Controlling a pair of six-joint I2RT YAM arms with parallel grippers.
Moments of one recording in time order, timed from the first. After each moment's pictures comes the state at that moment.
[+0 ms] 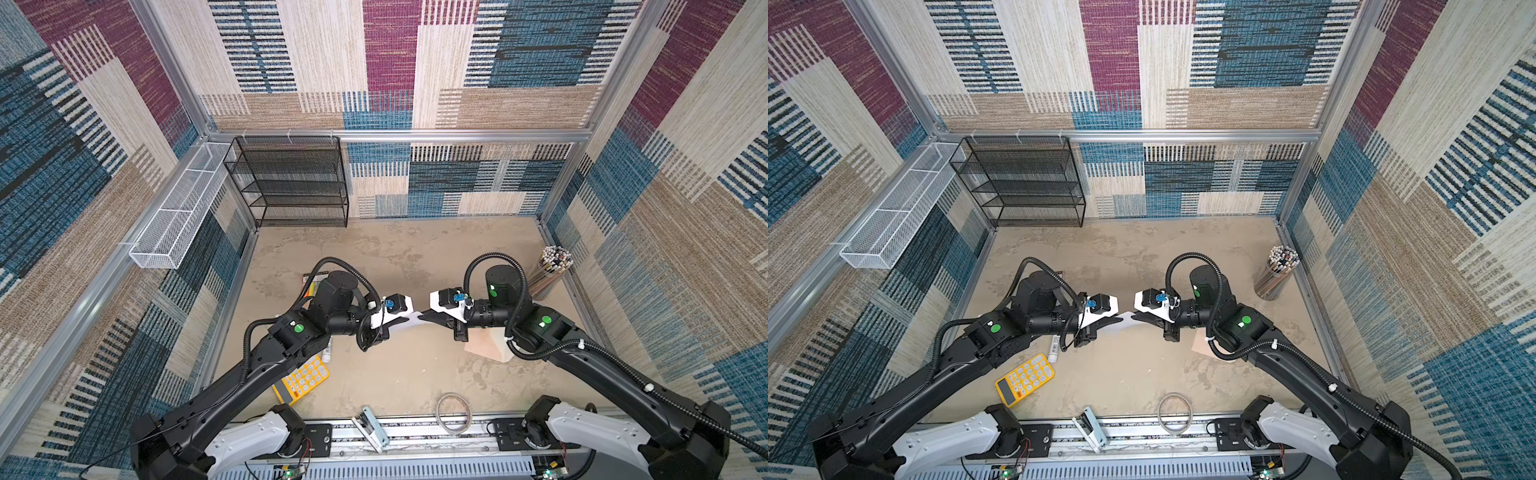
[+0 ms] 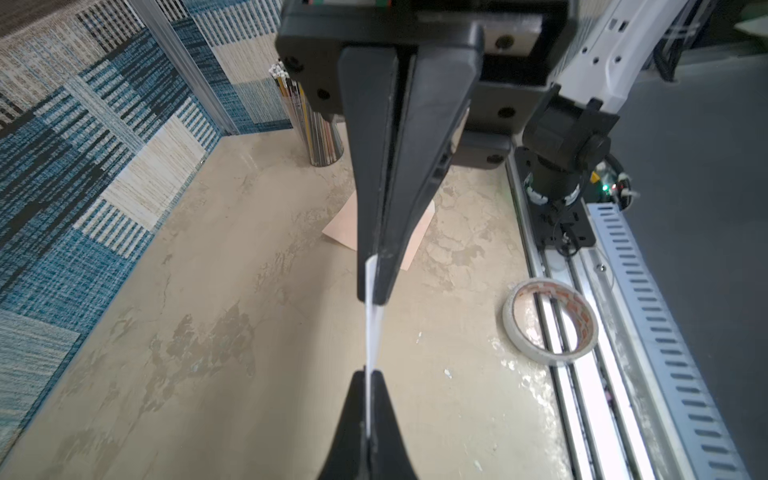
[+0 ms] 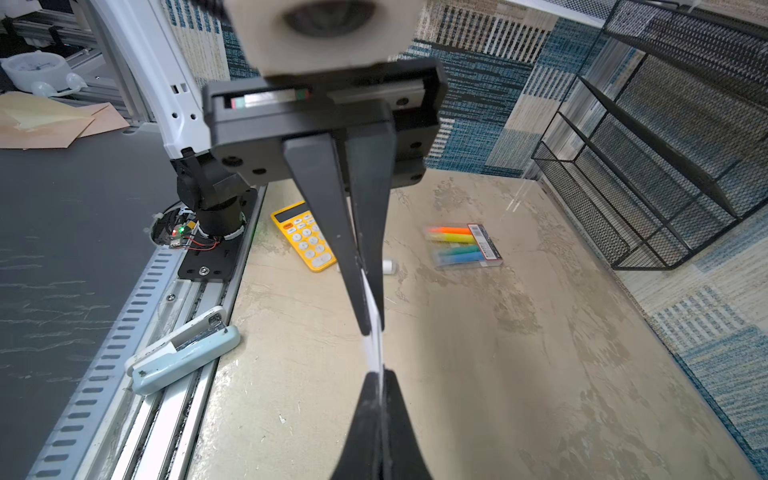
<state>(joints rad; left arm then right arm) -0.73 1.04 0.97 -0.45 0.51 0.55 0.66 1.03 0.90 -0.29 -0.71 -0.51</state>
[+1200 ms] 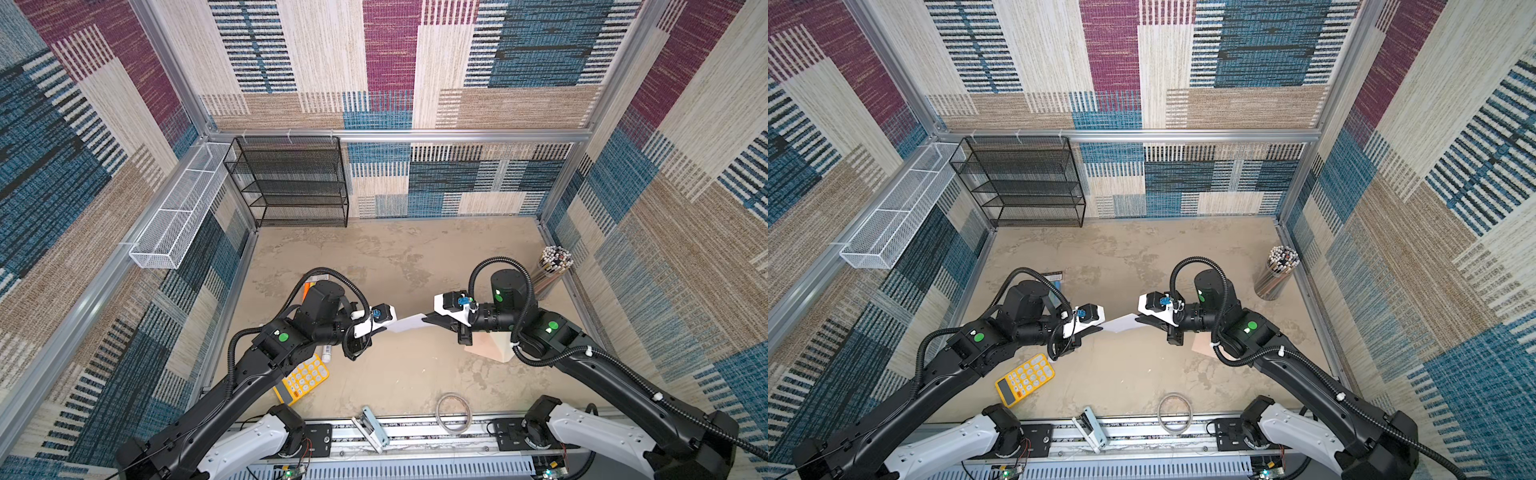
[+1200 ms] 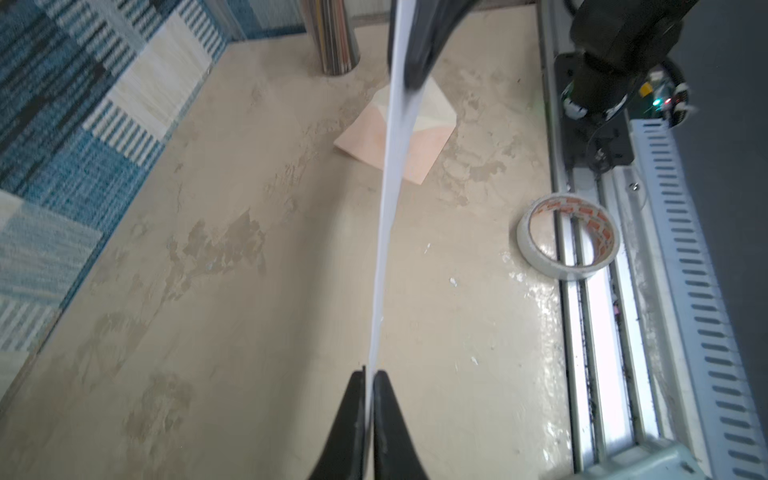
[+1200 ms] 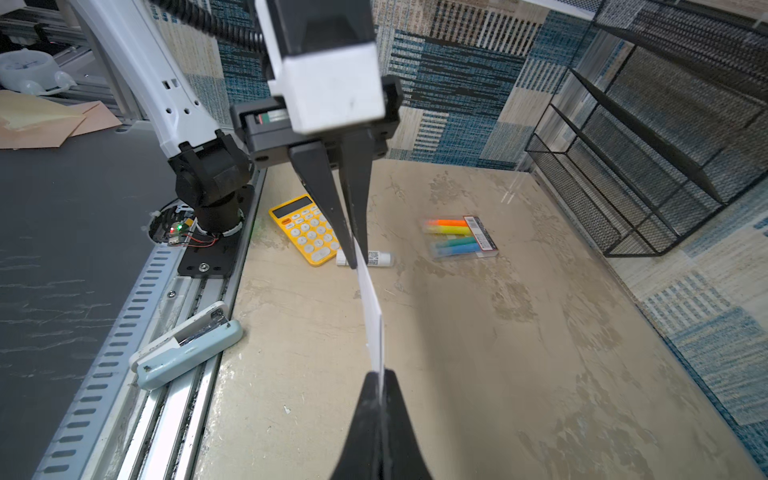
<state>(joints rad) -0.65 0.95 0.91 -0.68 0.39 0.62 0.66 0.98 0.88 -0.31 -0.67 -0.49</state>
